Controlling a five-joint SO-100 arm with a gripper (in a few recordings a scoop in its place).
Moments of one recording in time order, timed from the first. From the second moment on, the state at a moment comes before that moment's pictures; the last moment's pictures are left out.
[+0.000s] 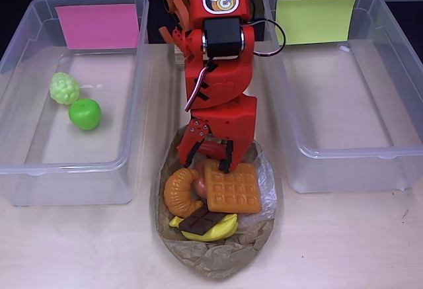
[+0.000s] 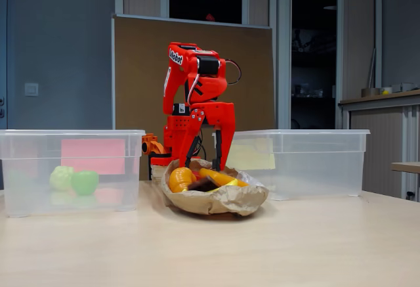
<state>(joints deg) -7.7 78.5 99.0 57.7 99.5</state>
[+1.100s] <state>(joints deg) -10.7 71.8 88.5 61.8 96.8</state>
